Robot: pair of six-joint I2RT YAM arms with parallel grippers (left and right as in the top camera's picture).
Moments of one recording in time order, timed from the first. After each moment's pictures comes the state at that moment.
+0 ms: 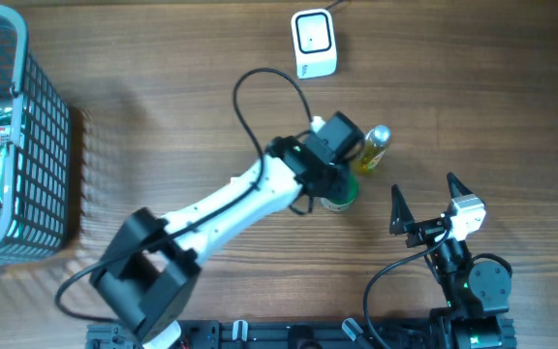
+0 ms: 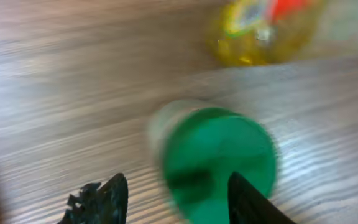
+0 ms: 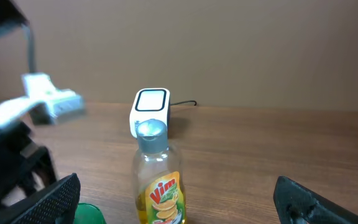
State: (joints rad) left arm -0.81 1.80 1.33 -0.72 0.04 -0.60; right arm 0.09 0.02 0.01 0.01 -0.14 0.06
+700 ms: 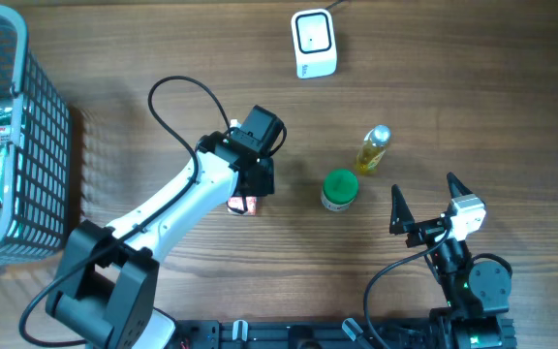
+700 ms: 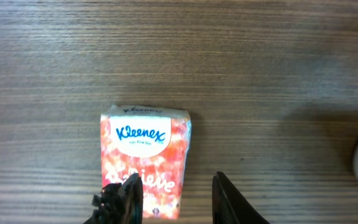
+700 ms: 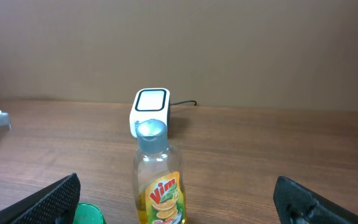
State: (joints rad) left arm -0.55 1.67 1.09 -0.79 -0.07 -0.55; right arm 0.09 0.02 0.01 0.01 -0.14 0.06
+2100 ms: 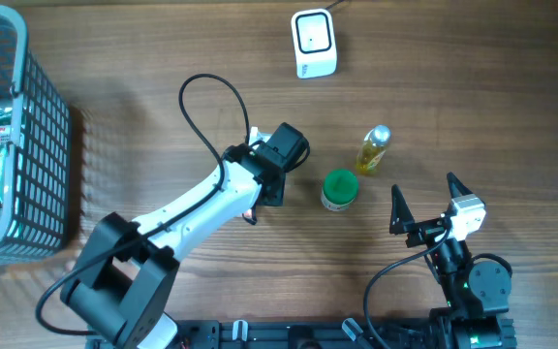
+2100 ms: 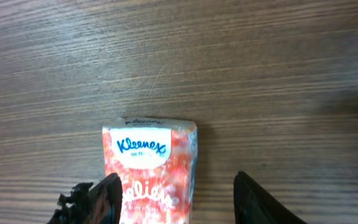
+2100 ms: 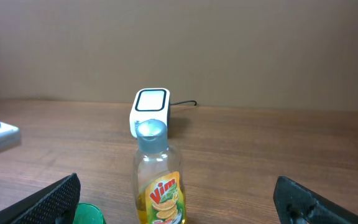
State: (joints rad) left arm -0.67 1.71 1.08 -0.78 -0.27 -0.52; right arm 0.09 0.02 0.01 0.01 -0.14 0.06
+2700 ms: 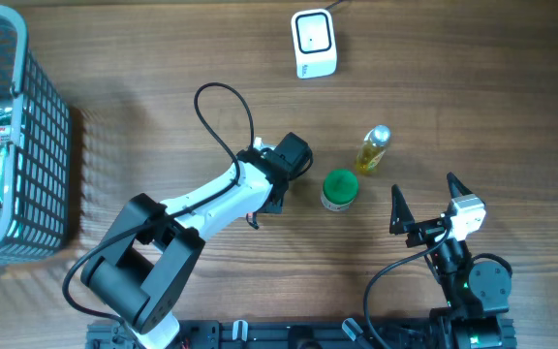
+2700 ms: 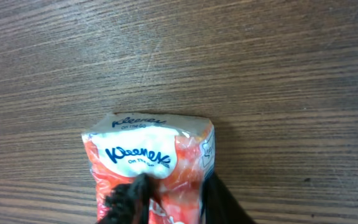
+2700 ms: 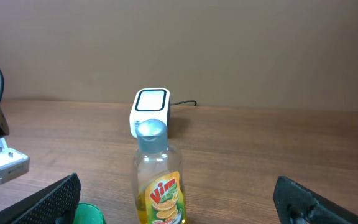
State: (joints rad) left arm -0.69 1.82 1.06 -0.76 -0.30 -0.52; right arm 0.09 0.02 0.01 0.01 -0.14 0.06
